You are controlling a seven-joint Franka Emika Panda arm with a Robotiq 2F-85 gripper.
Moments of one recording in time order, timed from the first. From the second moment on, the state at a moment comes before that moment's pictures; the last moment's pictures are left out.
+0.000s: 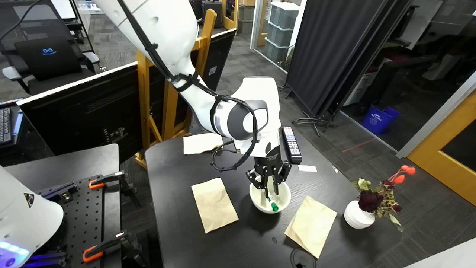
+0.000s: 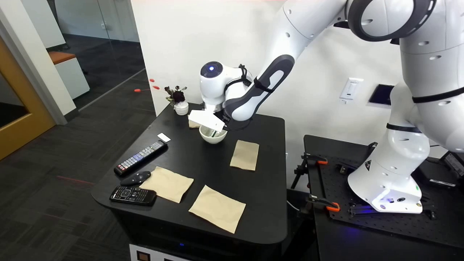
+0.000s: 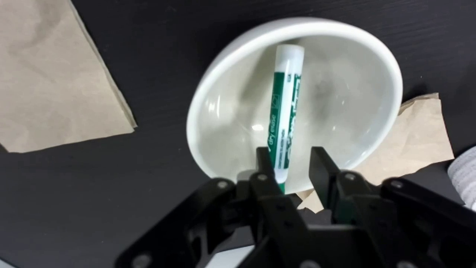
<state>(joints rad) 0.11 0.60 -0.31 -1.96 -0.48 2.63 2.01</state>
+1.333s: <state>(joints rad) 0.11 0.67 -0.32 -1.92 -0.46 2.63 2.01</state>
